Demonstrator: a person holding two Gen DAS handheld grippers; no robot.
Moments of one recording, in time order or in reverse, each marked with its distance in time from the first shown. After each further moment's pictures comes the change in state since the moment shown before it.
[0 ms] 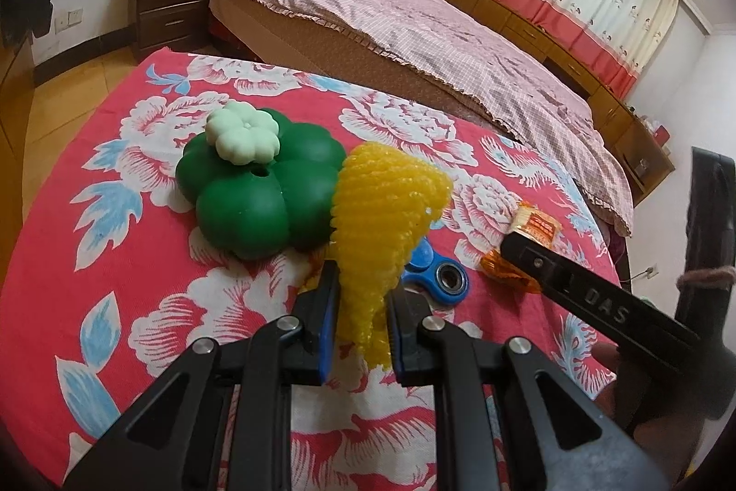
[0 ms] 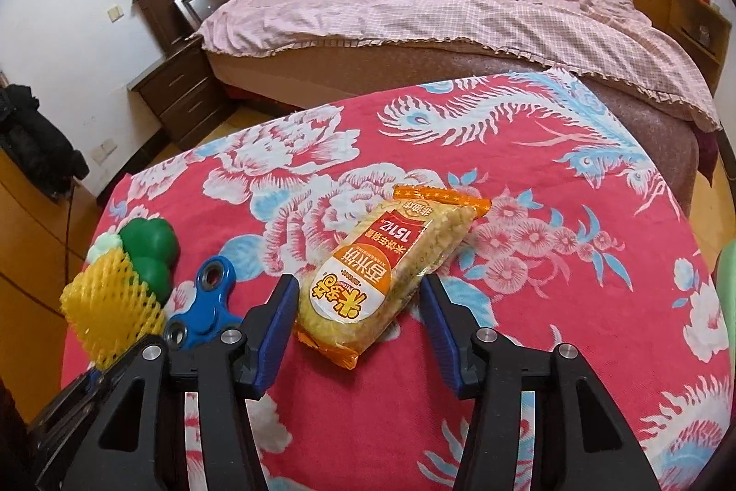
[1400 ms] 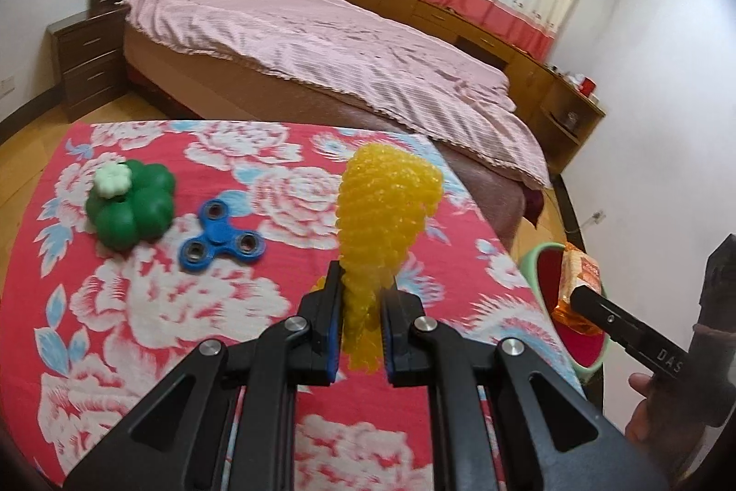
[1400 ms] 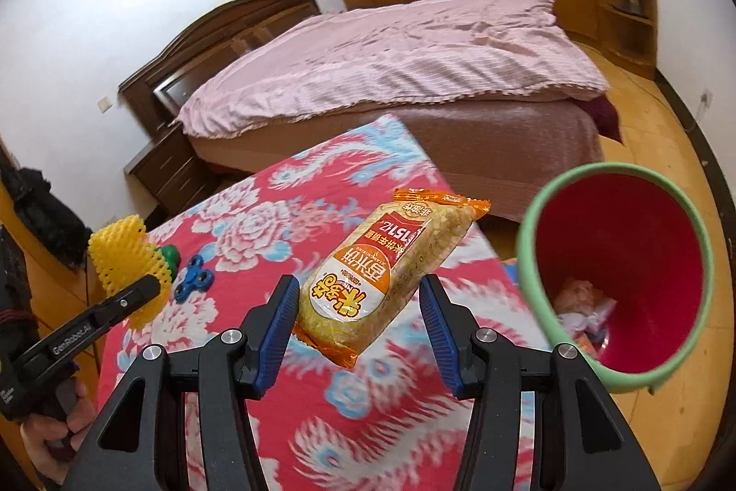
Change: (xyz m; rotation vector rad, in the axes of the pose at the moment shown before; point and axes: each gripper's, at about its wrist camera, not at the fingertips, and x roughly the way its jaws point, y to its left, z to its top) left arm -0.074 -0.121 -0.026 0.215 -0.013 -0.181; right arm -0.186 -0.144 -0.075 0.202 -0.187 -0.018
